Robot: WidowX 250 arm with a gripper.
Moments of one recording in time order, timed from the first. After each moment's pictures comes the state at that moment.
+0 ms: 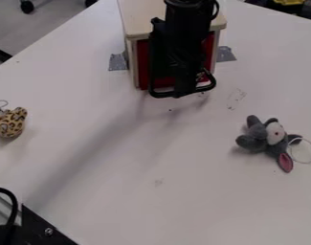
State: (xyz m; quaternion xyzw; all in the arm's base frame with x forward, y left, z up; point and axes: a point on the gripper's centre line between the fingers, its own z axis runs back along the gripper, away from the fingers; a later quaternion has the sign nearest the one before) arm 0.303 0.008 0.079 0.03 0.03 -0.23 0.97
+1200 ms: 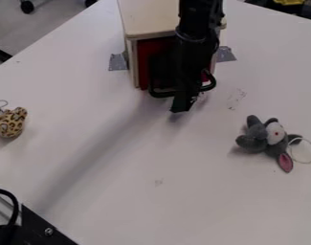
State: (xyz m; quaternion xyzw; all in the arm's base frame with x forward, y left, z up) arm 0.334 0.024 0.019 0.06 0.05 -0.30 0.95
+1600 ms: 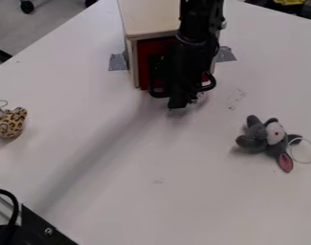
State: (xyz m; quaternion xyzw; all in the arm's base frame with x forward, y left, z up) arm 0.335 0.025 0.016 0.07 0.05 -0.31 0.95
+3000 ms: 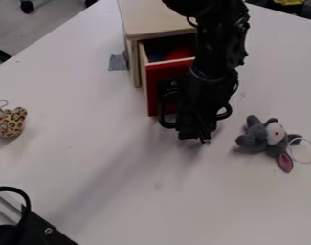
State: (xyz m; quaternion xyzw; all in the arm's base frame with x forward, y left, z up) arm 0.280 -0.032 0.013 0.06 0.05 -0.36 0.93
